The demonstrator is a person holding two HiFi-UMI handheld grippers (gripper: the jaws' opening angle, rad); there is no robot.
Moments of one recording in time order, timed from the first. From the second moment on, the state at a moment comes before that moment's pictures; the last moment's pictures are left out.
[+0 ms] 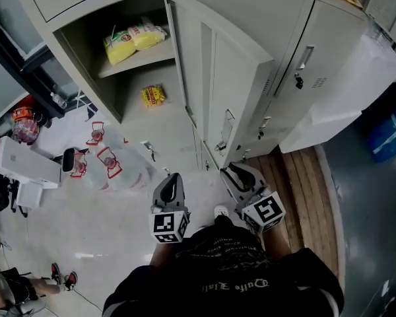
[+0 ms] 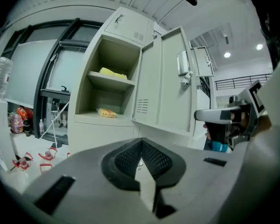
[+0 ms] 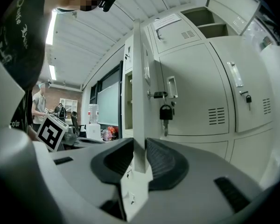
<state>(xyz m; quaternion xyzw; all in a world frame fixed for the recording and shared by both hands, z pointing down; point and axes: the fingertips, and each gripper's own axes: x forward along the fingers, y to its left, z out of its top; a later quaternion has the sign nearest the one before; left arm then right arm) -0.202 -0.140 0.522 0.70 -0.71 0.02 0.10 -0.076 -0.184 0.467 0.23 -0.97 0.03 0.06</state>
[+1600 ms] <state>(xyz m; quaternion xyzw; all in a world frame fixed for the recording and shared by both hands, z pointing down) -0.296 -0.035 0.510 0.54 -0.84 0.00 0.08 -0.239 -0.125 0.474 0.05 -1.00 0.02 0.03</state>
